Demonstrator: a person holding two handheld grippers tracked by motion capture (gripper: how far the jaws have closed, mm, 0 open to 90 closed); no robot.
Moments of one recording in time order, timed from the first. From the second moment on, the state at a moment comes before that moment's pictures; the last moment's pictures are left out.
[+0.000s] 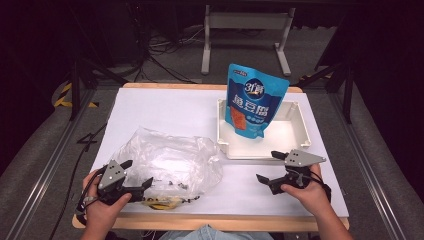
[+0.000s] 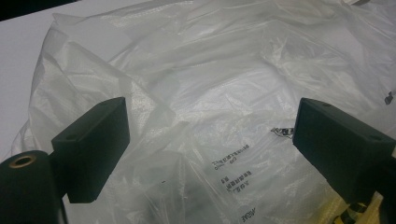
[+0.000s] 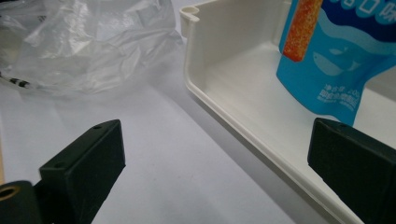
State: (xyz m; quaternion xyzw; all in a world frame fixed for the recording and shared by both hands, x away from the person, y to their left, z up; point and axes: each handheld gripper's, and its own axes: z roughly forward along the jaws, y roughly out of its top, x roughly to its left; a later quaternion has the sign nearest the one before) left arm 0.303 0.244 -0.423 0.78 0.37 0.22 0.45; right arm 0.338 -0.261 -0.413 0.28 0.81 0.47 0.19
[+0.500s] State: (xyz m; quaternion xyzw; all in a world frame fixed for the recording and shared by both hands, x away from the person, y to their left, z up) left arm 0.302 0.245 -0.424 0.78 0.37 0.22 0.45; right arm 0.343 -0.258 -0.439 0.30 0.82 0.46 0.18
